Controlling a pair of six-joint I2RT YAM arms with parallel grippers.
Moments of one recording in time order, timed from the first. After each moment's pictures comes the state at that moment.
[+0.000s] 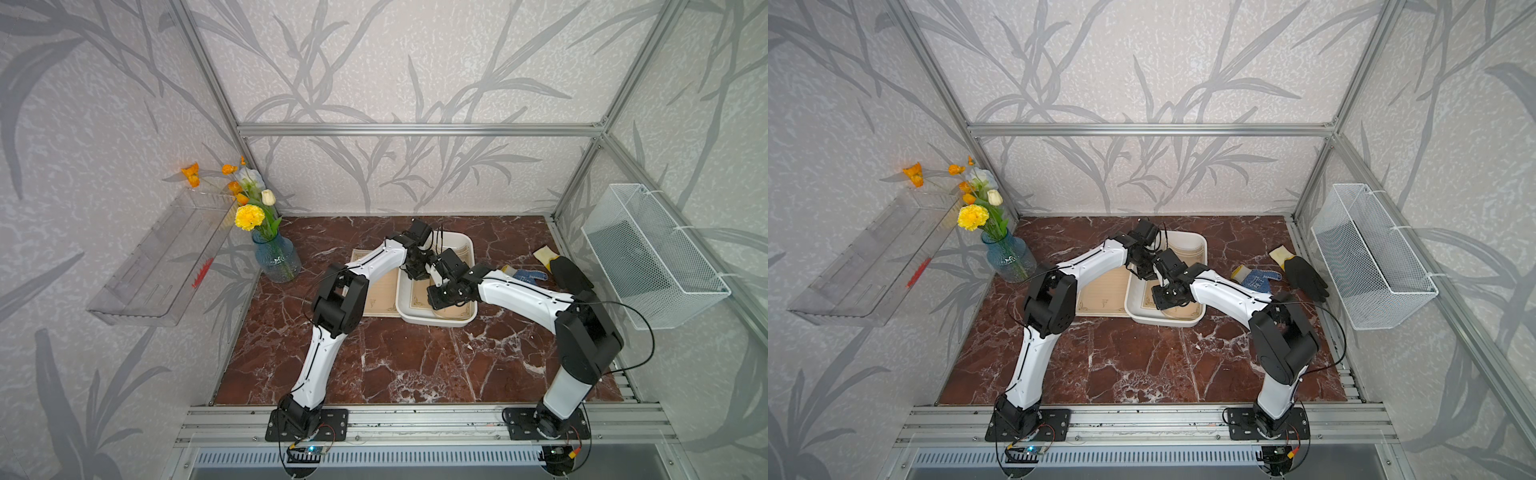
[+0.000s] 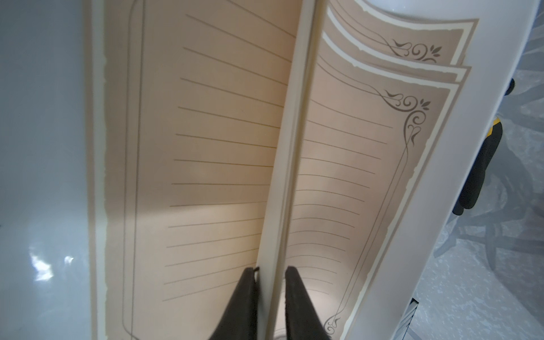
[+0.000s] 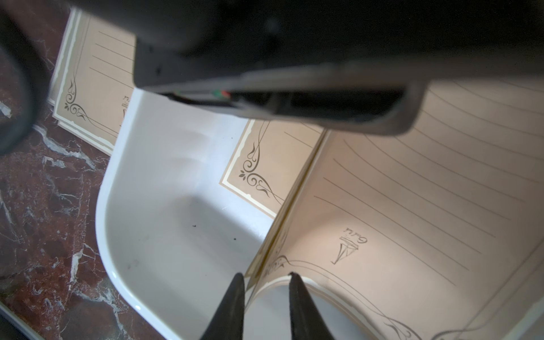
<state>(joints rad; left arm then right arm) -0.56 2.28 1.90 -0.72 0.35 -0.81 0.68 1.75 1.24 -0.61 -0.09 0.37</state>
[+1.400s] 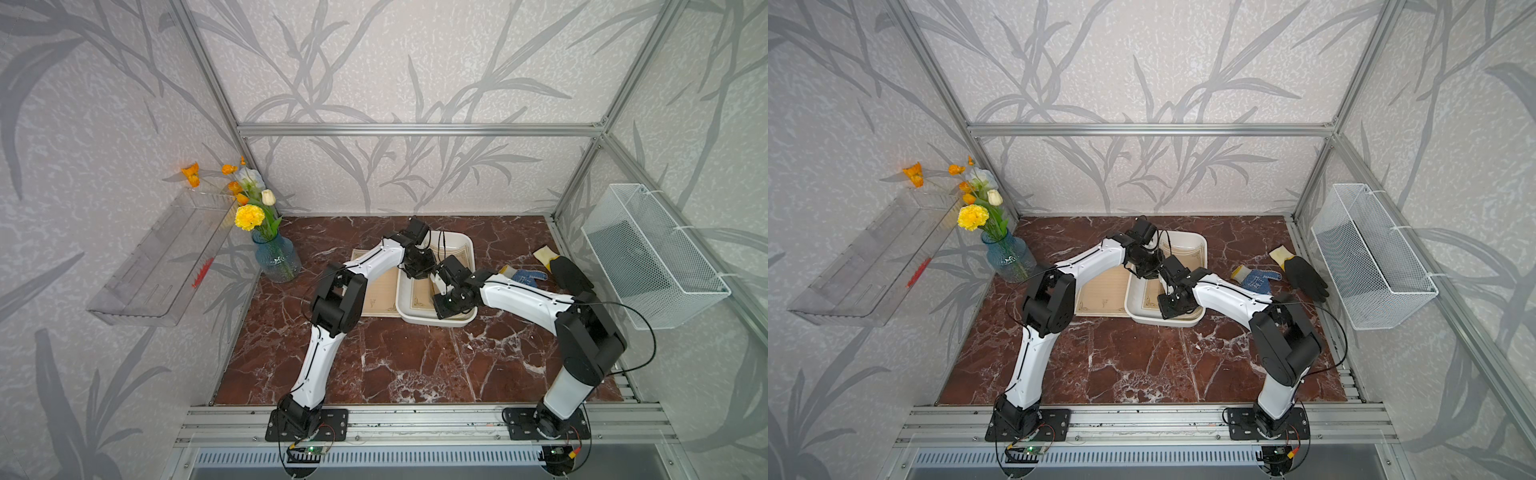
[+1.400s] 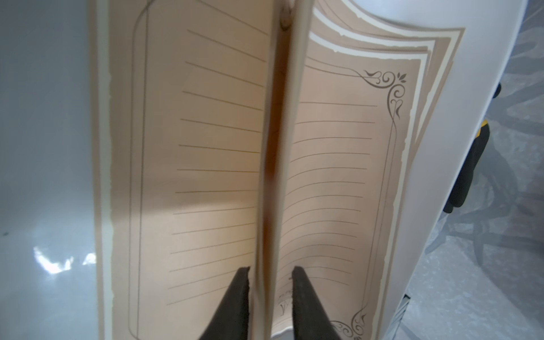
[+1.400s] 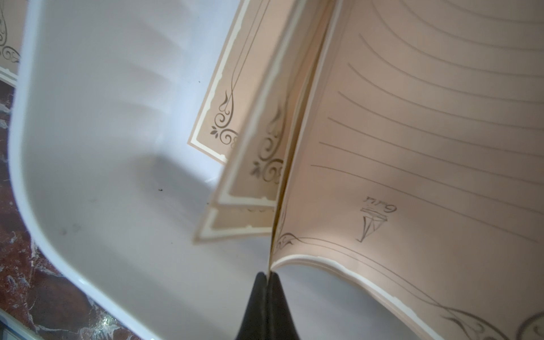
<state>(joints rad) -0.55 2.28 1.89 -0.71 0.38 -0.82 0.67 1.73 1.18 -0.65 -0.10 0.33</state>
